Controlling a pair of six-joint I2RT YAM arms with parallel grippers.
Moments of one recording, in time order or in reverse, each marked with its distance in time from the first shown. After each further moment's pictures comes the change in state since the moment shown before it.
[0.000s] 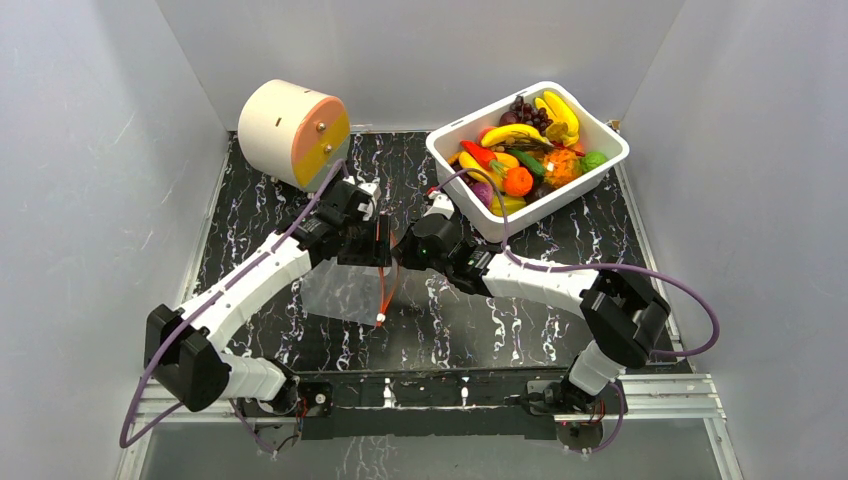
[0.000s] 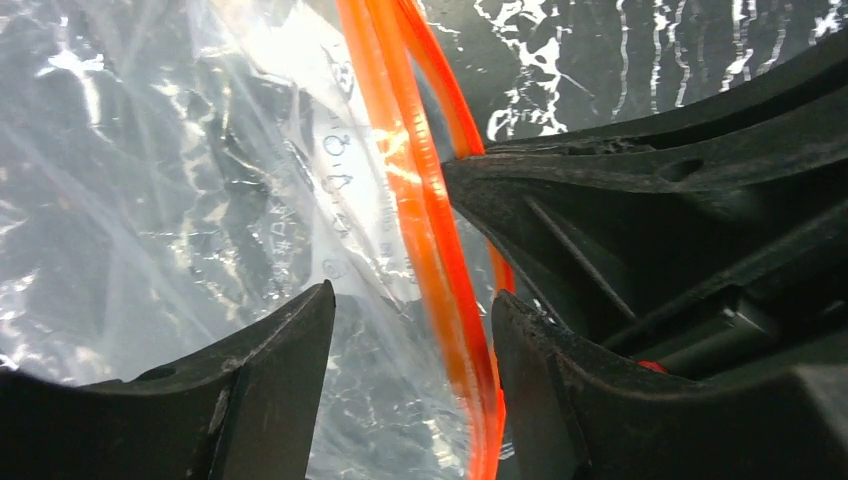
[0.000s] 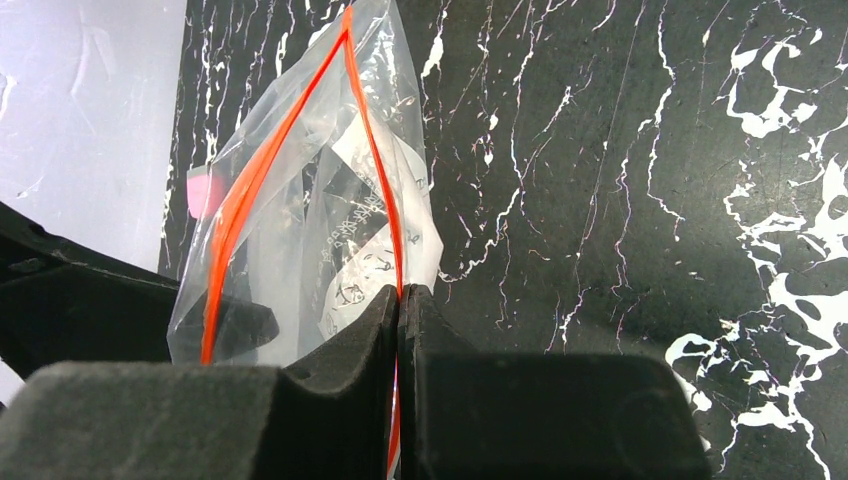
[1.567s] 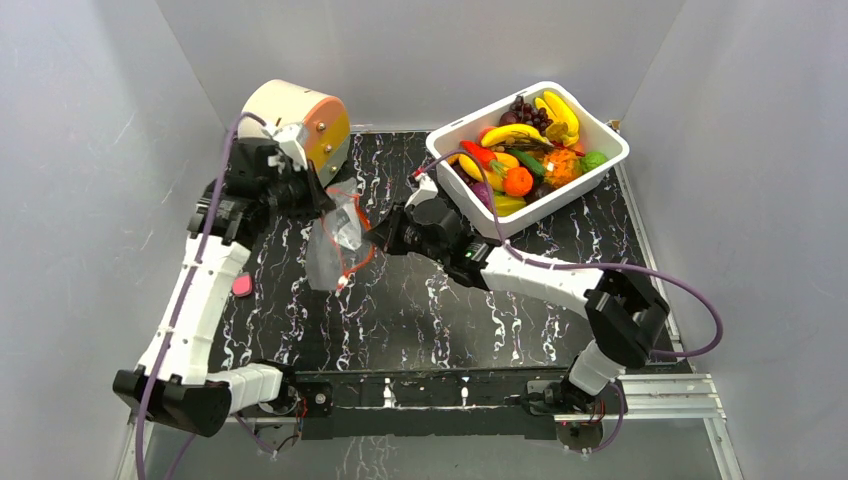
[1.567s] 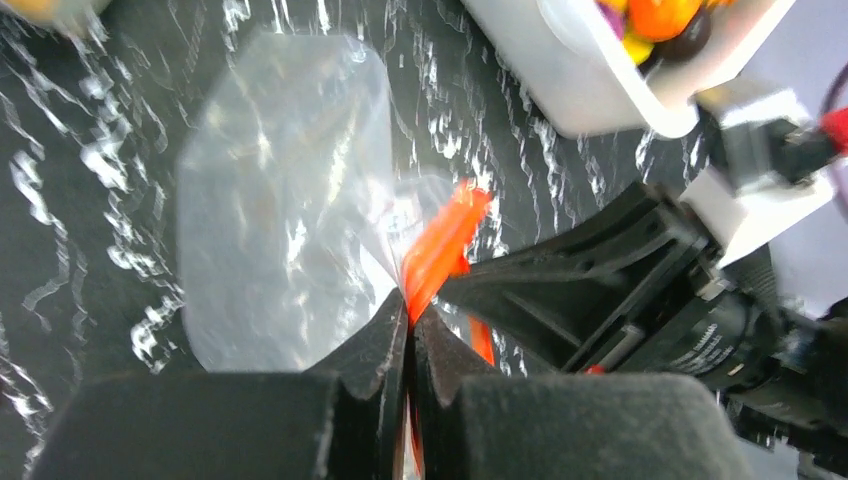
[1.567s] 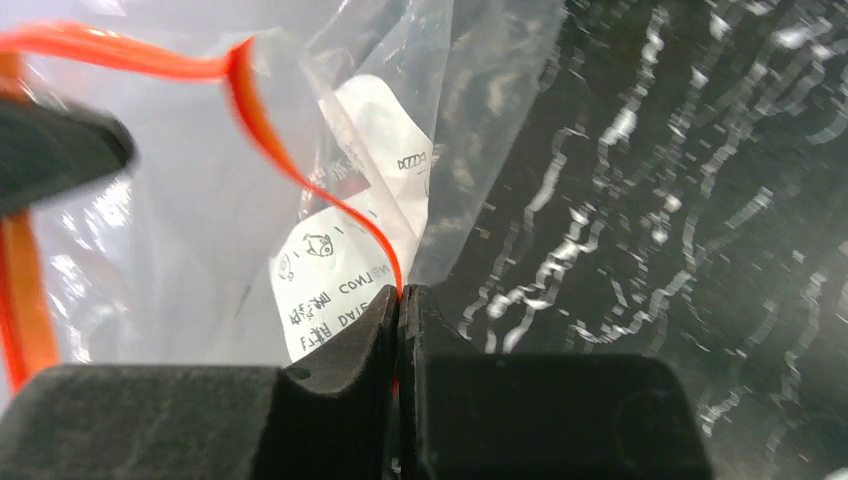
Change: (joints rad) left arm 0.347 -0.115 0.360 -0.142 0.175 0.163; right arm 0.002 -0.007 0.103 0.158 -0.168 -0.051
